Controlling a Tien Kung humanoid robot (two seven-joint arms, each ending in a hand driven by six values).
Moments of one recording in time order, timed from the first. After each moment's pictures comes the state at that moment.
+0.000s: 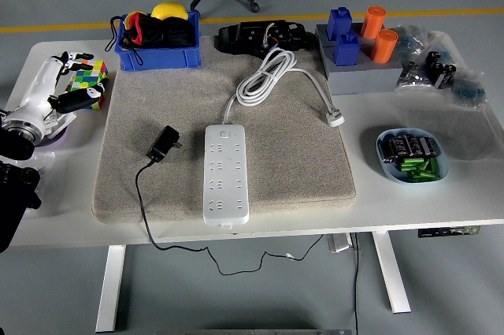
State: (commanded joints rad) left arm -0.33 0.25 -1.45 -1.21 1.80 0.07 0.09; right arm 0.05 -0.22 1.61 0.18 -0.74 -0.13 -0.17
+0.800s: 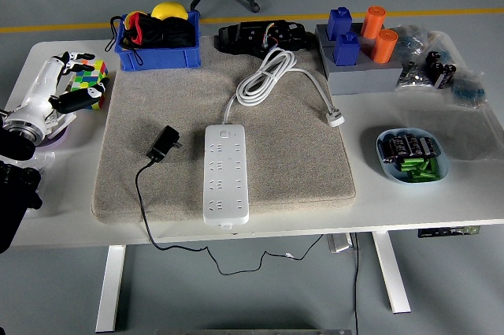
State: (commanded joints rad) left arm -0.33 0.24 -1.45 -1.21 1.80 0.07 0.09; right arm 0.05 -0.22 1.61 0.18 -0.74 -0.13 -0.17
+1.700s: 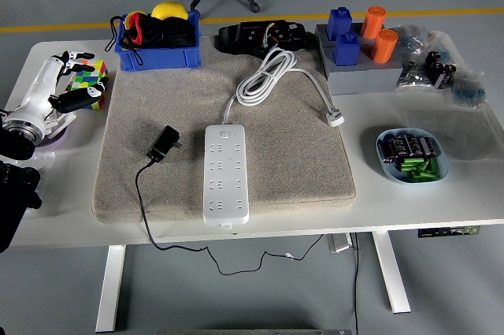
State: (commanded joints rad) left arm -0.33 0.24 -1.45 -1.21 1.80 0.07 0.09; right arm 0.05 -0.22 1.61 0.18 -0.74 -0.13 -0.17
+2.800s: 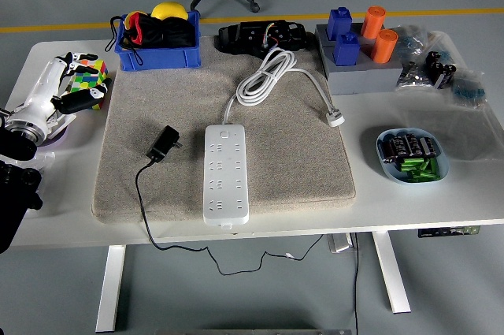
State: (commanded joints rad) left arm -0.33 0.25 -1.44 -1.20 1.79 0.07 0.08; right arm 0.05 -0.22 1.59 0.18 -0.73 -0.13 -0.17
